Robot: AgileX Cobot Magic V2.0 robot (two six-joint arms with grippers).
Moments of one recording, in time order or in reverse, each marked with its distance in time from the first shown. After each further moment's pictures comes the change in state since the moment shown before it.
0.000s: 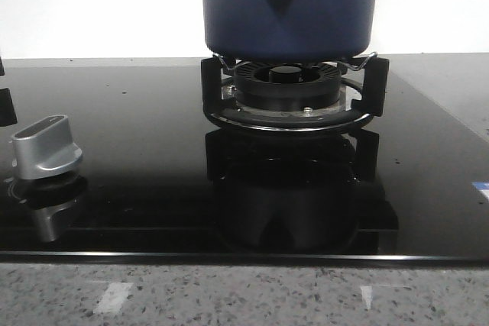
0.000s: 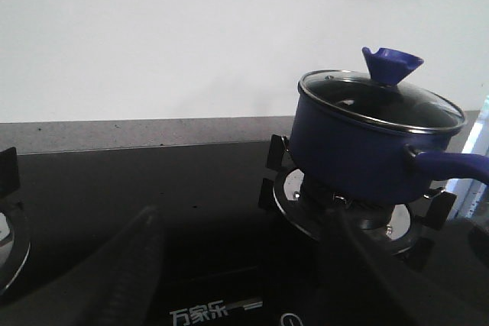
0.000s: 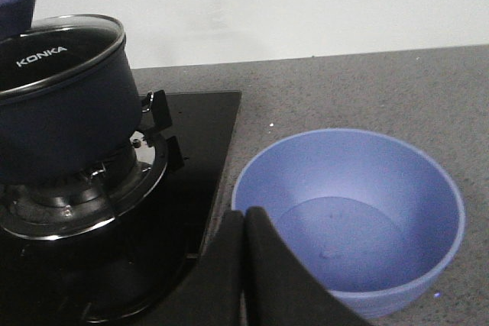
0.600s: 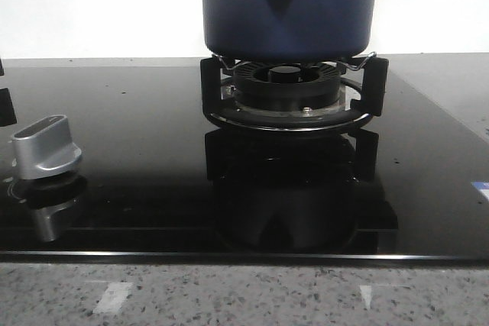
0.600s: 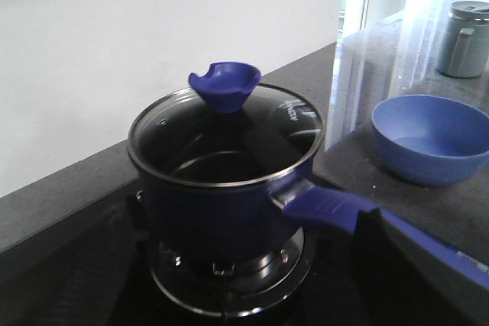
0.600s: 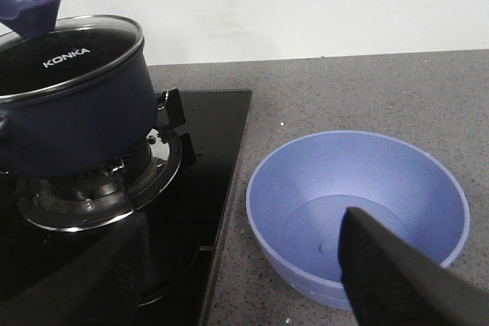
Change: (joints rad) left arm -0.359 0.552 -0.368 -0.240 -0.048 0.461; right arm 0.008 0.000 -0.056 0.022 0.074 -0.004
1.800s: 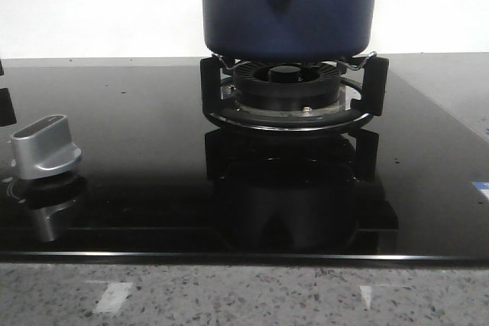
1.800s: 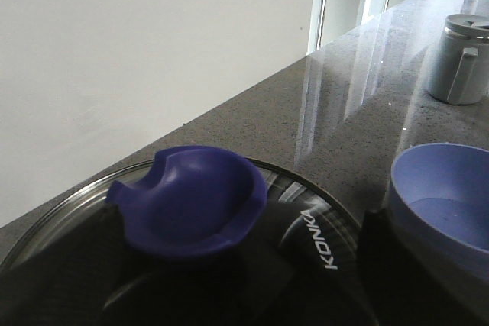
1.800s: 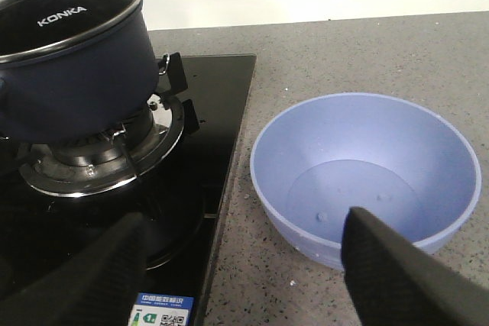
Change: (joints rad) left arm -0.083 0.650 -0.384 -0.758 0.016 0.759; right arm 0.000 0.000 0.000 0.010 0.075 0.000
